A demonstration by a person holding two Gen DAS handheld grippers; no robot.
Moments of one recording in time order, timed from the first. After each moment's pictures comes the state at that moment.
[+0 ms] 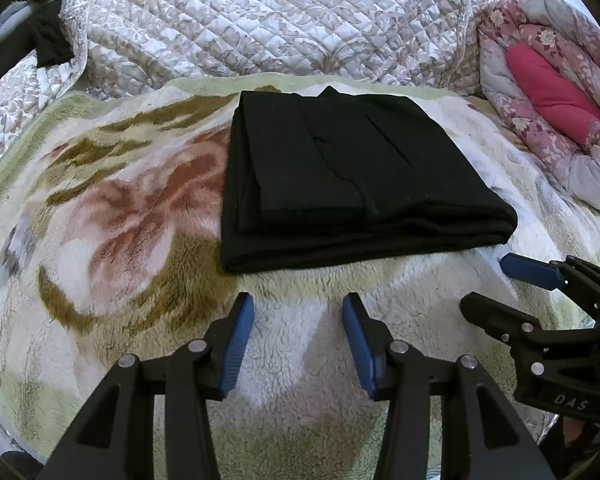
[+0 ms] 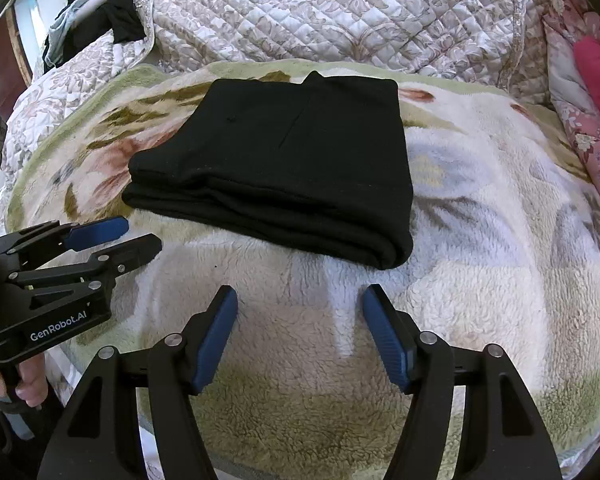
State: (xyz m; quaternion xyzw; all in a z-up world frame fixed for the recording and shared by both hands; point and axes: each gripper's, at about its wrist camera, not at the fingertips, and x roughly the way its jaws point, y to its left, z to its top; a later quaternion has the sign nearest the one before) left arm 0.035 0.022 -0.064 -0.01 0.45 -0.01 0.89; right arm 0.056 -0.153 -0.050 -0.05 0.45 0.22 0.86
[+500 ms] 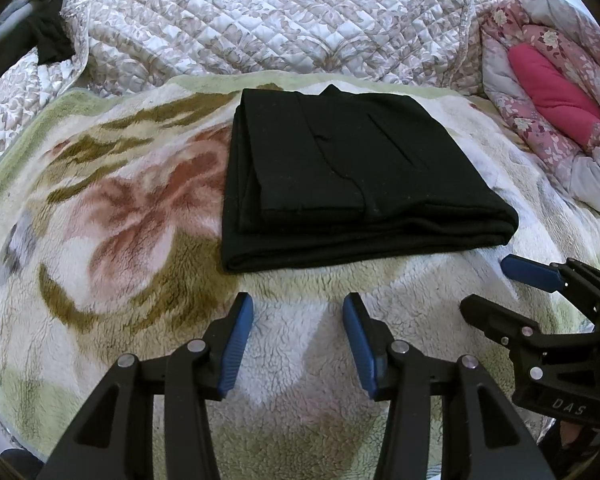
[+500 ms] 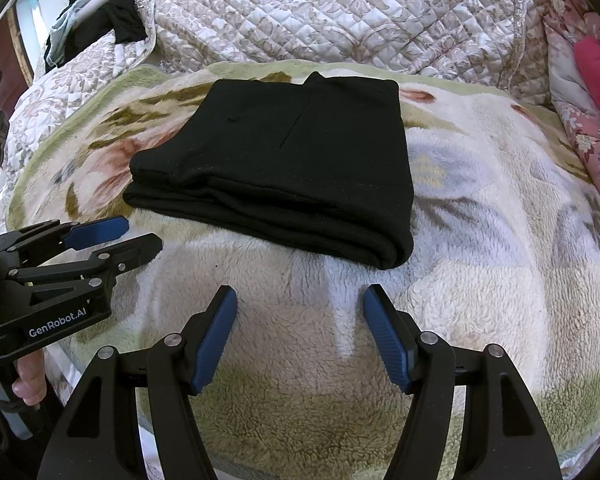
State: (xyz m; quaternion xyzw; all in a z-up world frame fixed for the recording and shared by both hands) left arm 0.037 0.025 -0.065 -0.02 0.45 -0.01 0.89; right arm 0.055 -0.153 -0.050 -0.05 0.45 0.22 0.86
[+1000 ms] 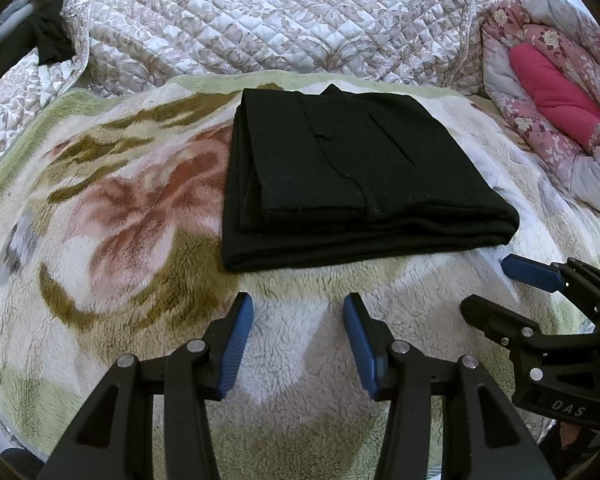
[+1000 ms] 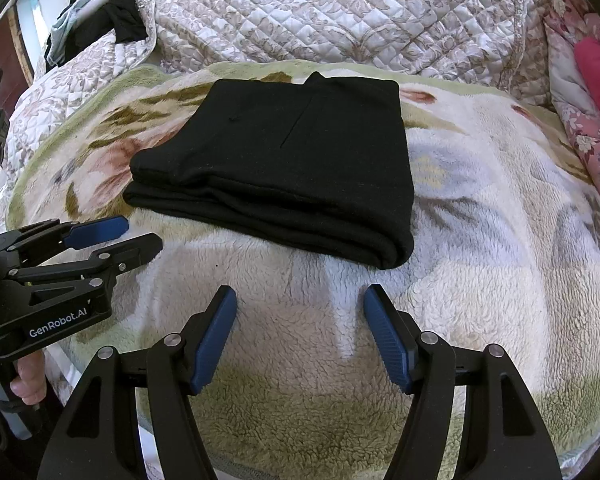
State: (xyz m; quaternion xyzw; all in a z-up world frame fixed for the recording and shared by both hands) left arm 0.037 0.024 -0.065 -0.01 0.45 -0.01 0.89; right arm 0.054 -0.151 -0.050 -0.05 0.45 0.22 0.86
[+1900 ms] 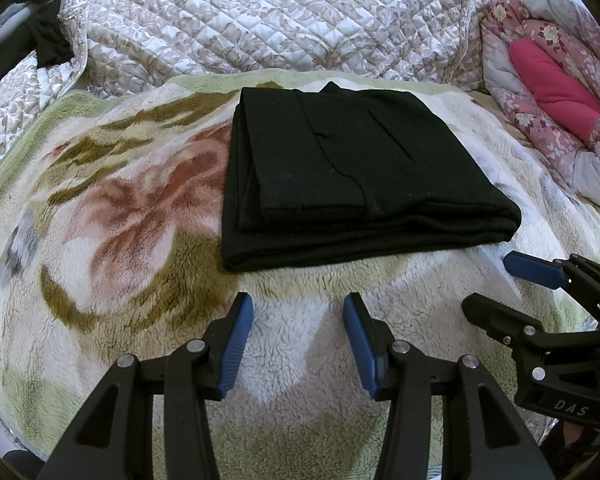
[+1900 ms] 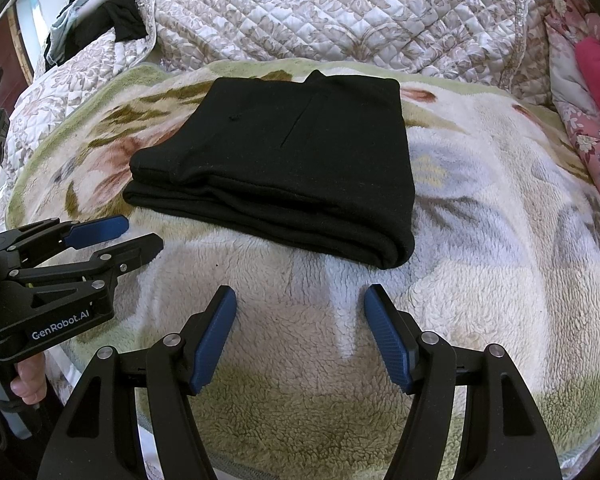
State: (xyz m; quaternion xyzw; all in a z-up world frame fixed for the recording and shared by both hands) left arm 0.037 0.024 -0.065 -0.01 0.46 -0.01 0.89; right arm 0.055 -0.151 -0.050 -0.05 0.45 0.22 0.86
